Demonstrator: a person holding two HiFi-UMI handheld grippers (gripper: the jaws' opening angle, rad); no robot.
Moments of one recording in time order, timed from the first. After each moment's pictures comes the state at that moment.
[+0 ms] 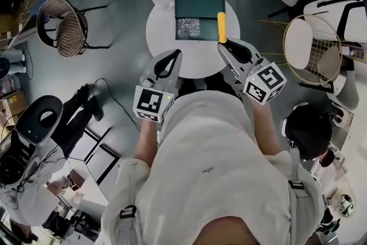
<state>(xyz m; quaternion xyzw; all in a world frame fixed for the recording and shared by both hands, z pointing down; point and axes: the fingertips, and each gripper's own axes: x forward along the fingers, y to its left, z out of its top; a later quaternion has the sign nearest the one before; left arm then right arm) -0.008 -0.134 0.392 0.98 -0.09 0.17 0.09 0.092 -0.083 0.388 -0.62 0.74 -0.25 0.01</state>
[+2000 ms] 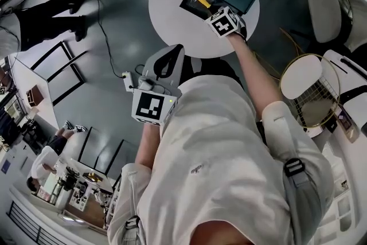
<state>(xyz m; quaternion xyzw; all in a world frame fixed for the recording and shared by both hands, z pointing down) 0.000 -0.112 0.436 0.89 -0.35 0.22 0.20 0.085 -0.175 0.740 -0.35 0.77 -0.30 -0.44</state>
